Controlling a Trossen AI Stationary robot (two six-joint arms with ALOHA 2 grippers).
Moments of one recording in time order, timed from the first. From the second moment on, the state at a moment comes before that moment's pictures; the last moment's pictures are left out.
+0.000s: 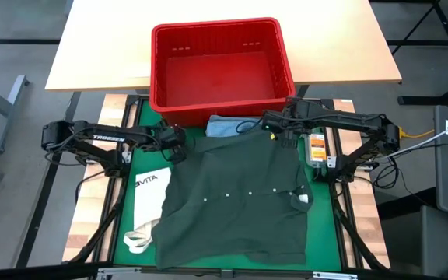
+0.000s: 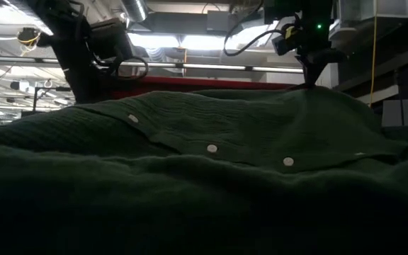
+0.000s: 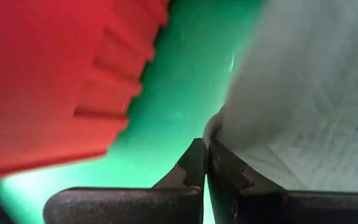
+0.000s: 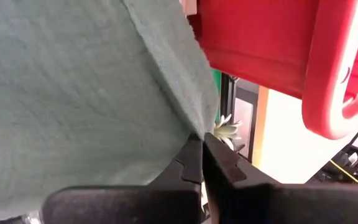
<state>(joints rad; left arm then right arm) 0.26 1.27 0.62 -0.51 -0.44 -0.13 -0.22 1.53 1.40 -1.40 0.57 -0.15</state>
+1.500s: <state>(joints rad) -0.12 1.23 1.10 -1.15 -0.27 -0.21 -0.02 1.36 1.40 -1.43 0.35 -0.18</state>
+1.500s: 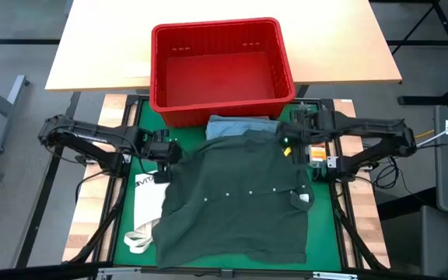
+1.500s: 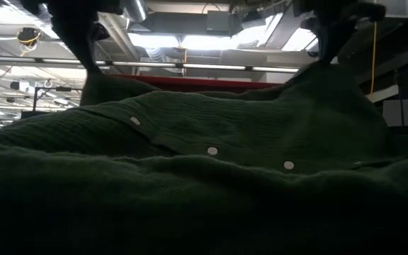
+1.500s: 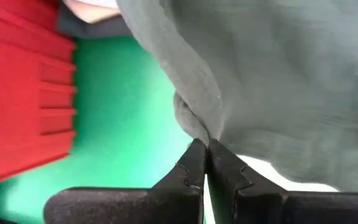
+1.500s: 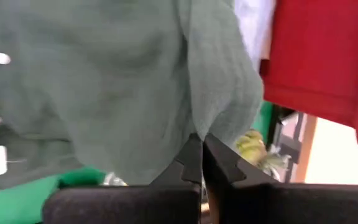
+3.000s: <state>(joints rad) -0.56 1.22 1.10 -1.24 -0.16 -0.73 0.61 1.39 1.27 -1.40 0.21 0.44</state>
